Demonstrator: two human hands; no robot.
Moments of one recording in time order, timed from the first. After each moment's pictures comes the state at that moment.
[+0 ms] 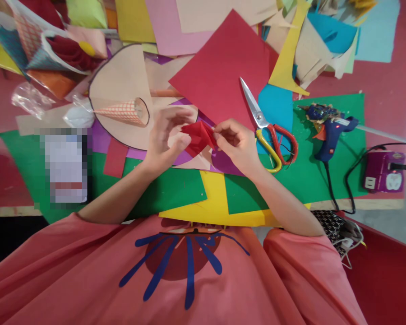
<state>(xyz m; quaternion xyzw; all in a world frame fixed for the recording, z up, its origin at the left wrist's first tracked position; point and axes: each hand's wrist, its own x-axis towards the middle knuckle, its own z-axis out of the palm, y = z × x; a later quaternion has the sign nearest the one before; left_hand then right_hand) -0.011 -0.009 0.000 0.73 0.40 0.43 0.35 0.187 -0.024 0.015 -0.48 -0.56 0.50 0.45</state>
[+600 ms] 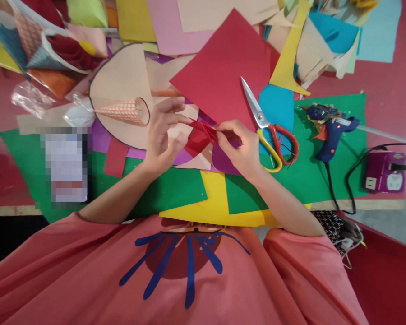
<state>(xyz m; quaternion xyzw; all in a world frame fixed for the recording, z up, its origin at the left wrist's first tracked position) -0.011 -0.007 0.002 0.76 0.36 0.47 0.27 0.187 -0.030 0.016 -0.51 -0.64 0.34 0.47</state>
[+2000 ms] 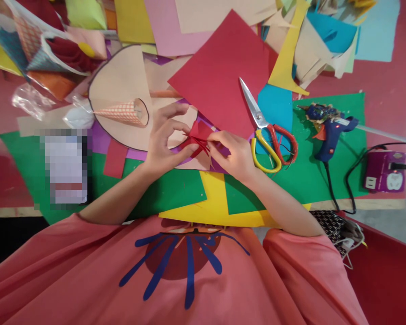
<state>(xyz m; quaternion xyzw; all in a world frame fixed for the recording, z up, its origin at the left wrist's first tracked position) -0.011 -0.009 0.004 0.77 0.39 0.43 0.27 0.187 -0.036 0.011 -0.46 -0.75 0.23 0.41</state>
